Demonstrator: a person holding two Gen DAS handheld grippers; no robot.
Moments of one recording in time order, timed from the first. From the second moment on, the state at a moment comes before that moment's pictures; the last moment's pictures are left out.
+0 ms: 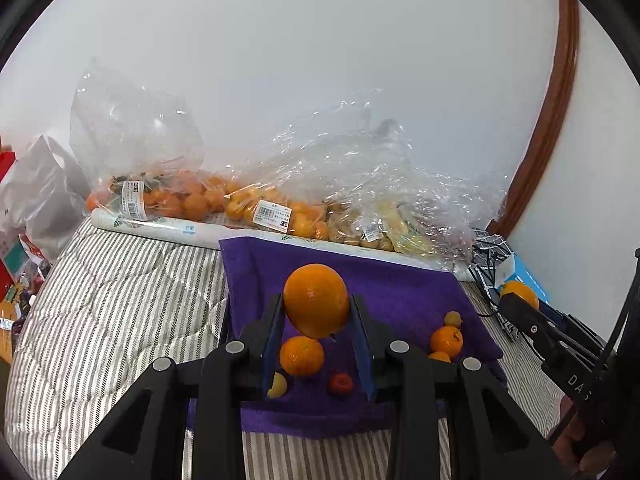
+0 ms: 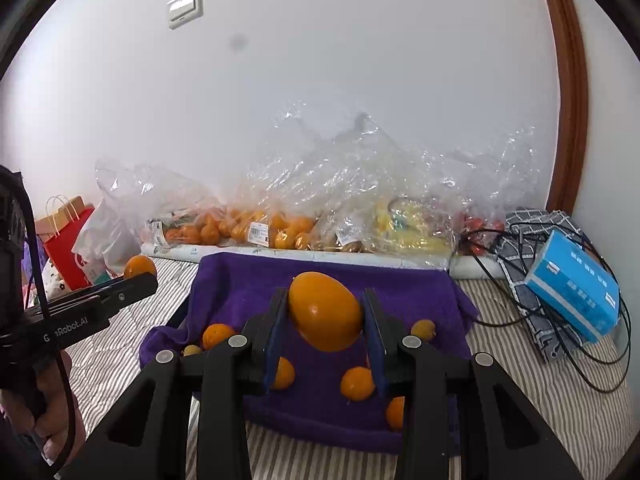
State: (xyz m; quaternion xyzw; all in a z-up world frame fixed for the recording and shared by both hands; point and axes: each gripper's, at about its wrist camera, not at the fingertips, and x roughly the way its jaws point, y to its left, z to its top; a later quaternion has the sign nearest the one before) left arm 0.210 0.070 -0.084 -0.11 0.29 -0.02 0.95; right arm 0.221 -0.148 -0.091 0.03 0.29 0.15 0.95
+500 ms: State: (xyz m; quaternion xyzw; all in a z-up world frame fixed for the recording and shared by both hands) left arm 0.256 0.080 -0.107 -0.14 0.34 -0.02 0.93; right arm 0.261 -0.146 -0.113 0.03 0.29 0.16 0.94
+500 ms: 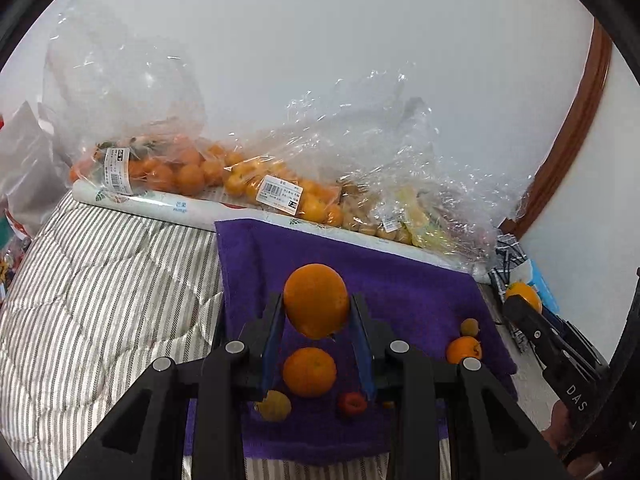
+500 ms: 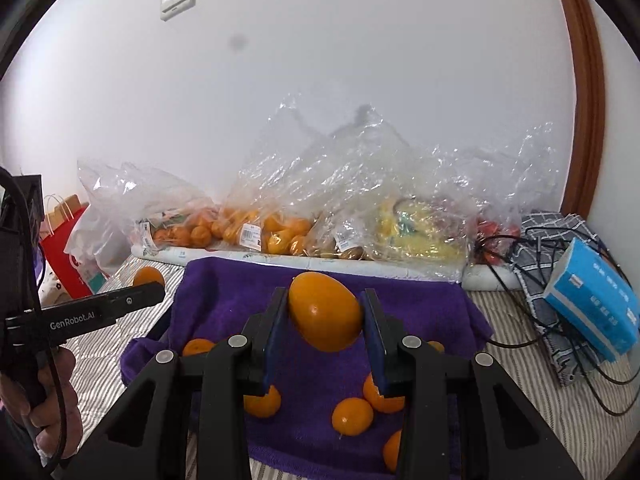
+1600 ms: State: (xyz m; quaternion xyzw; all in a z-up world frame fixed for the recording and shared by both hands) left arm 0.317 0.054 -0.146 -0.11 0.39 -0.04 0.91; right arm 0.299 -0.143 -0.172 0.01 0.35 0.16 0.92
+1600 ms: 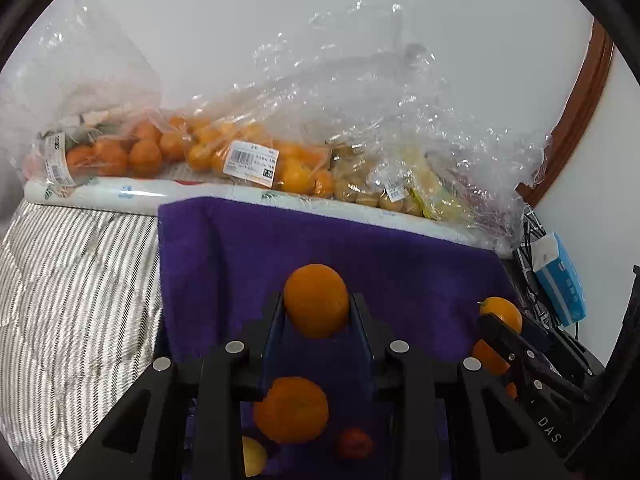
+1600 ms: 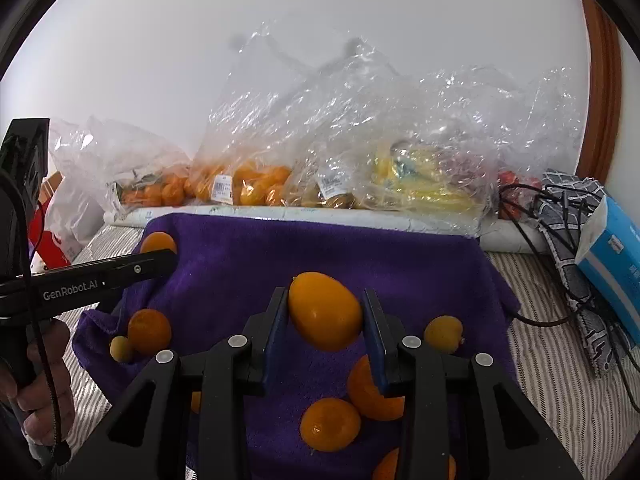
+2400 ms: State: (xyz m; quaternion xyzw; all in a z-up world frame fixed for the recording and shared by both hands) left arm 0.328 0.048 -0.172 -0.10 0.43 -0.04 0.90; right arm 0.303 -0.127 -0.193 -0.04 0.37 0.15 0.92
